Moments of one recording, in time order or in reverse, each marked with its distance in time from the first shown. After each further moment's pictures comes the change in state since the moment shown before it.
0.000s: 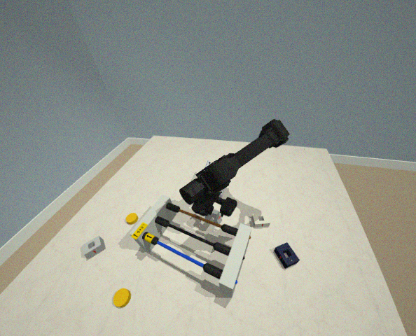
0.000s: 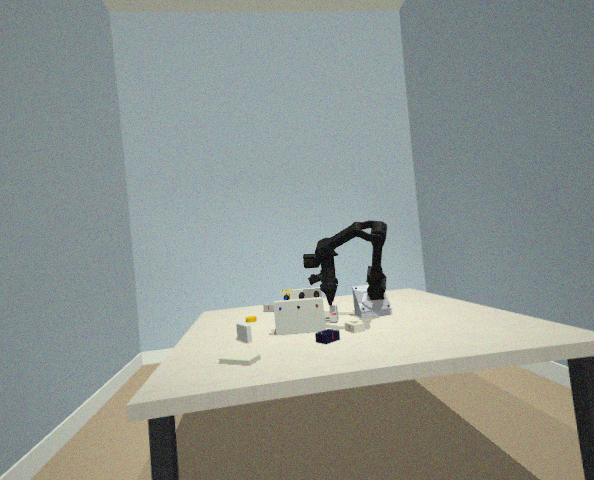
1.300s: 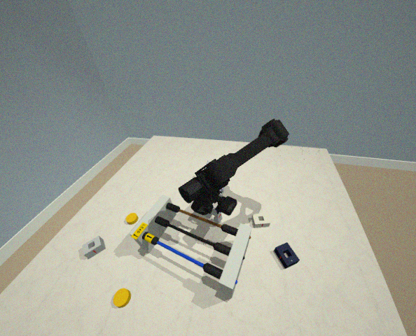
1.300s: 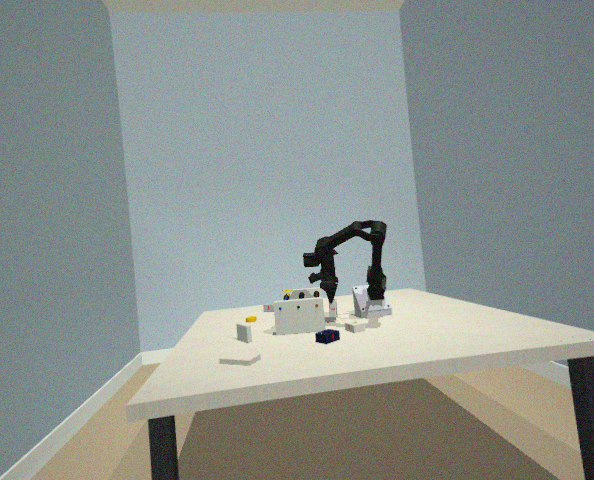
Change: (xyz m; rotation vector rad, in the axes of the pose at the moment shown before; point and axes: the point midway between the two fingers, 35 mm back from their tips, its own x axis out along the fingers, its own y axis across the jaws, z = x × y) arm -0.006 0.000 -0.001 0.012 0.010 0.002
